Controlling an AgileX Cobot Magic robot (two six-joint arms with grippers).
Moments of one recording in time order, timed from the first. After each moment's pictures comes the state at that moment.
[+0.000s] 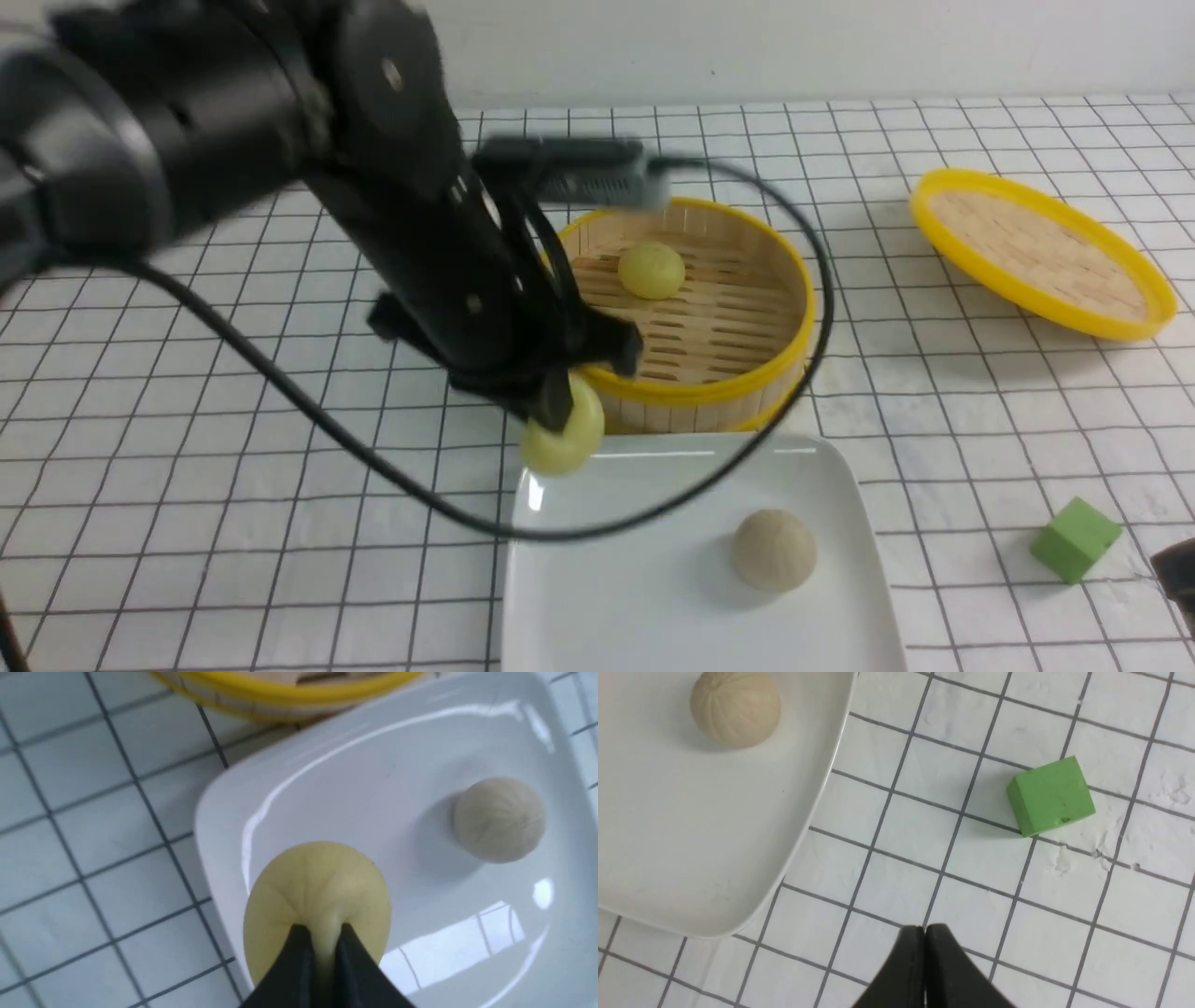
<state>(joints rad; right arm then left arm) 0.26 0.88 -0.69 0.17 0.90 -0.09 -0.59 1.68 -1.33 -0.17 0.95 -0.11</state>
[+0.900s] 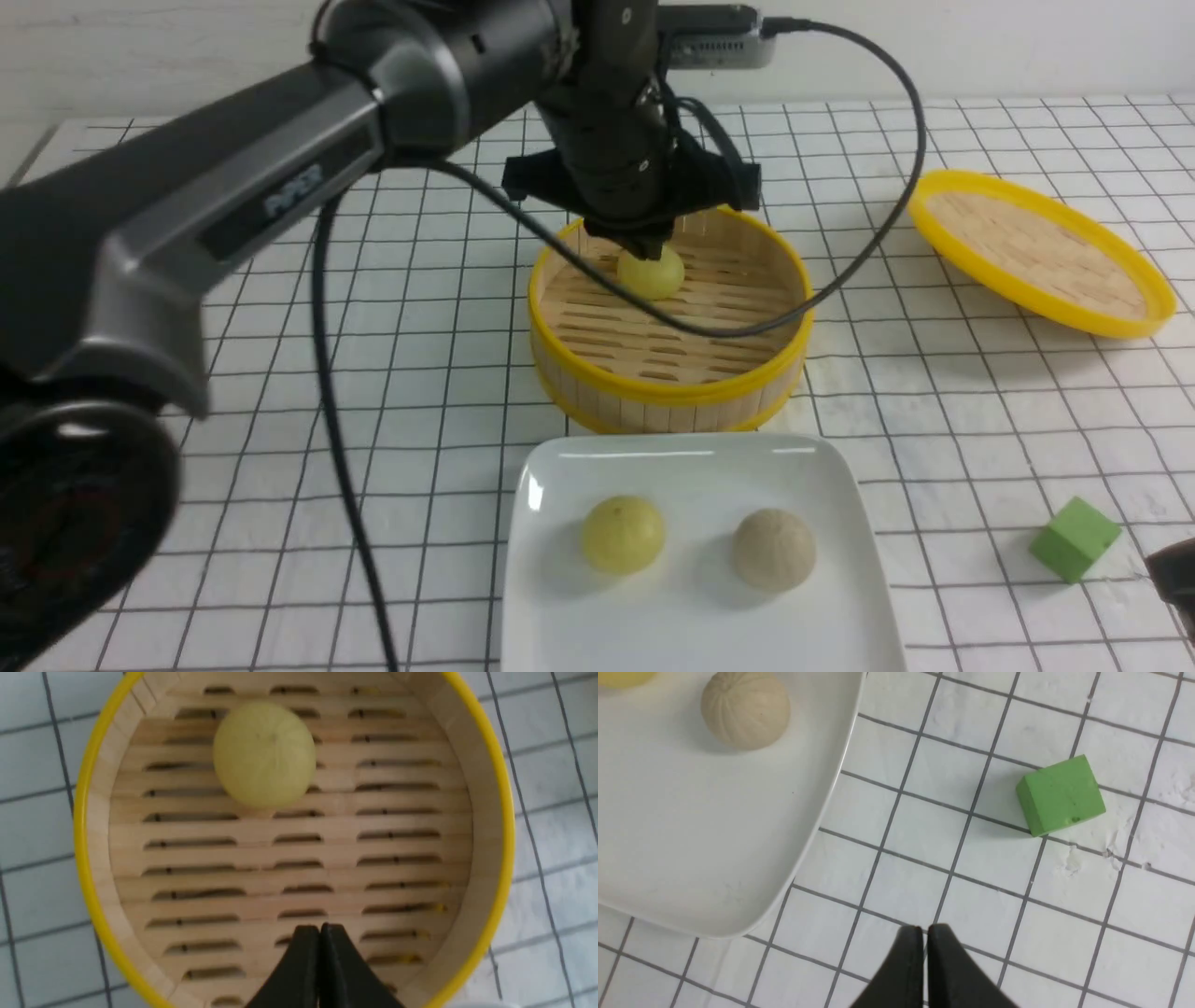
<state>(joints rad) 0.26 0.88 -0.69 0.19 0.90 -0.09 -0.64 2.09 -2.05 0.10 1.04 -0.44</state>
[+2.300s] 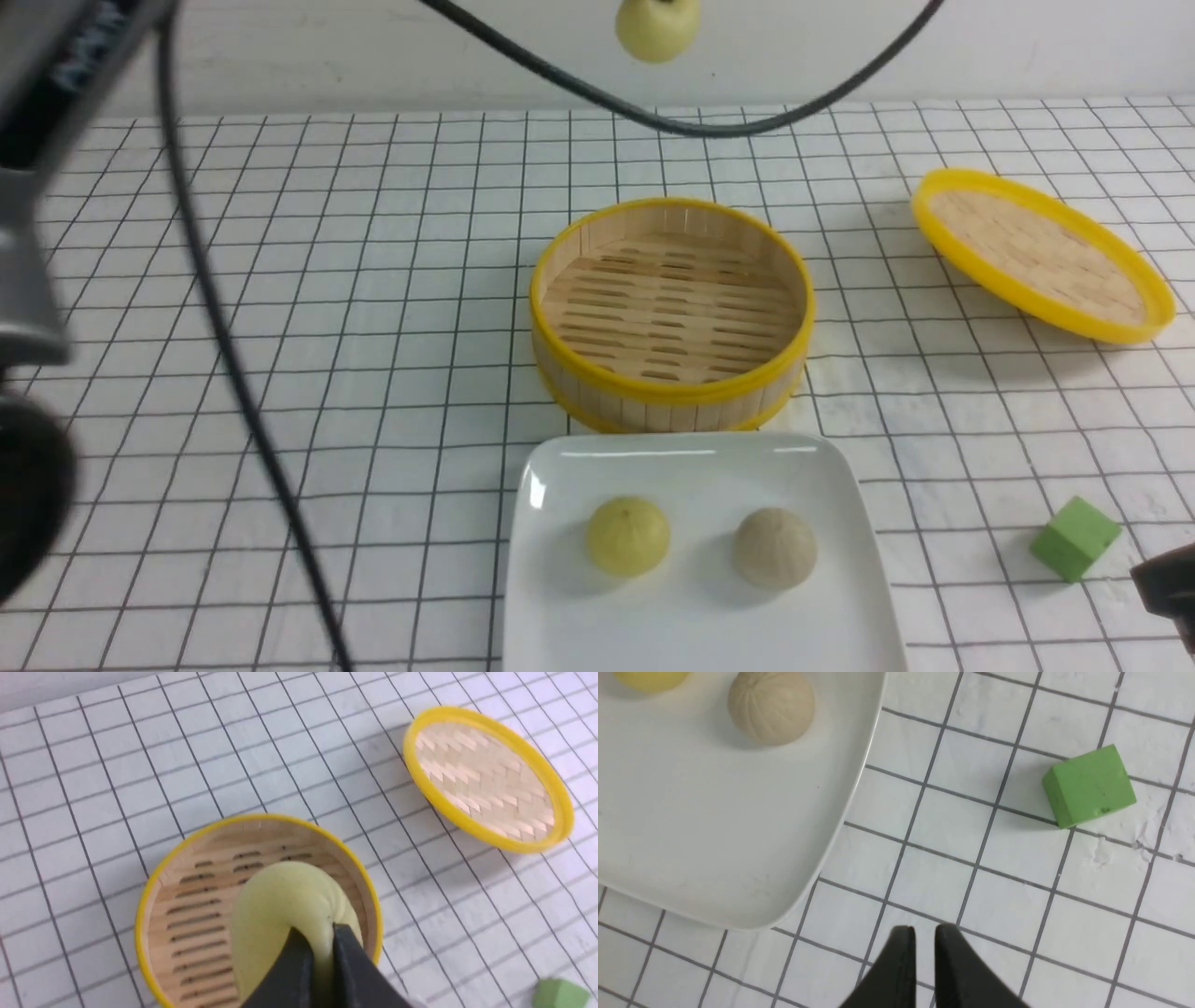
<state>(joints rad) 0.26 0.88 -0.69 0.23 0.91 -0.09 -0.60 1.90 -2.29 -0.03 1.24 -0.17</state>
